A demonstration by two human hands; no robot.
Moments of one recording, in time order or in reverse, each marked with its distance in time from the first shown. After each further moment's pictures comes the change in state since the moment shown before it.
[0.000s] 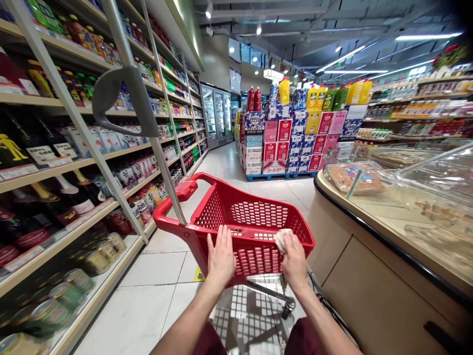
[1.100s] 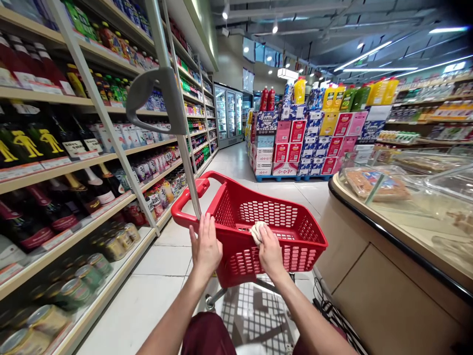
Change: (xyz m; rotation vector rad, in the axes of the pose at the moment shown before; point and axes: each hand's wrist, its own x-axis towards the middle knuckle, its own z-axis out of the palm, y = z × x) left_hand -0.012 -0.058 -0.034 0.046 0.198 -0.173; right_hand 0.021 -0.082 0.035 0.252 -0.163 -0.031
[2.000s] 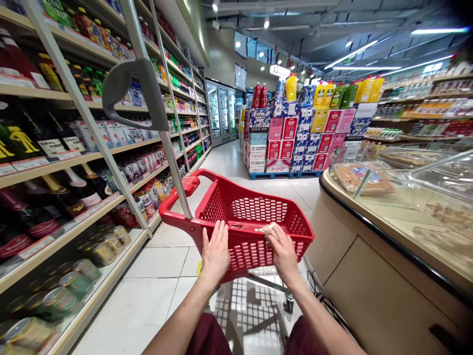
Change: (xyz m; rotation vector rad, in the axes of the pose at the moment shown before) left_hand -0.003 0.032 0.023 -0.013 -0.184 0.152; right_hand -0.025 0.066 -0.042 -0.213 0.037 -0.107
